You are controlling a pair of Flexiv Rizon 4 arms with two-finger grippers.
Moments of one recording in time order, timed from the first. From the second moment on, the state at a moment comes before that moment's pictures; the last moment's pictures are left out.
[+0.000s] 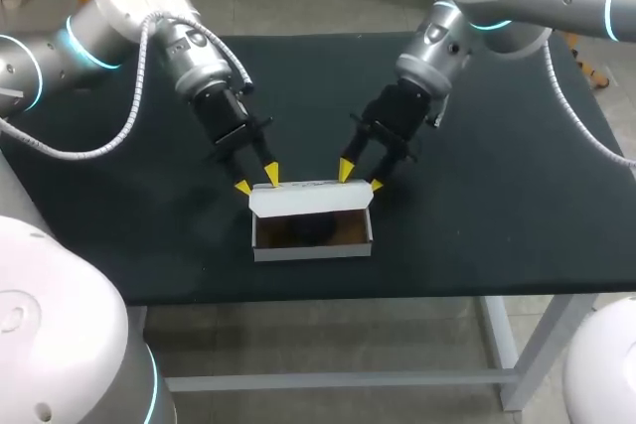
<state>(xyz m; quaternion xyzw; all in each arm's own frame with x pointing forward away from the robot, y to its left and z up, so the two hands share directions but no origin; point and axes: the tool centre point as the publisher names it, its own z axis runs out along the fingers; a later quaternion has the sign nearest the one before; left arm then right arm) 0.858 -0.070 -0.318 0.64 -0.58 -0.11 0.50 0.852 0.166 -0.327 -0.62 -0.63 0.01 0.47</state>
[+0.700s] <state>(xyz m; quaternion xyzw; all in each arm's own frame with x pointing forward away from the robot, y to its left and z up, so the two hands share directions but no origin) 0.854 -0.071 -0.322 0.64 -0.58 -0.09 0.50 0.847 0.165 -0.333 -0.62 -0.63 0.00 0.46</state>
